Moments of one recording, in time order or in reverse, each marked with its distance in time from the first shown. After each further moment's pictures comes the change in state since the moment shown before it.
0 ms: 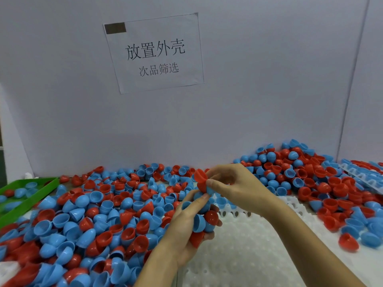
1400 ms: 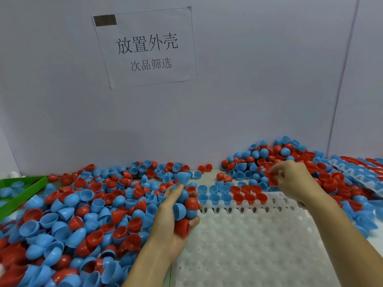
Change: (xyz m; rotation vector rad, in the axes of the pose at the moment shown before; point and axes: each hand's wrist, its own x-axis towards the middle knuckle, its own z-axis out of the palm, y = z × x) left_hand 0.010 -0.002 -0.007 -0.304 0.195 0.024; right_hand -0.023 0.097 -0.089 -0.621 0.292 0.507
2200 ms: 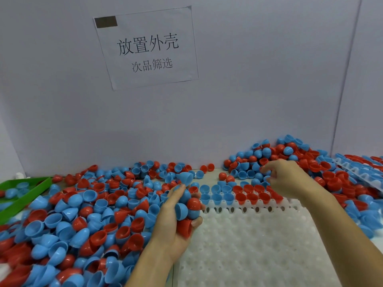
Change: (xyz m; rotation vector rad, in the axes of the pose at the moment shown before) left_hand 0.000 0.000 -0.001 0.009 0.003 -0.040; right_hand -0.003 -0.021 -0.003 -0.070 -0.132 -0.056
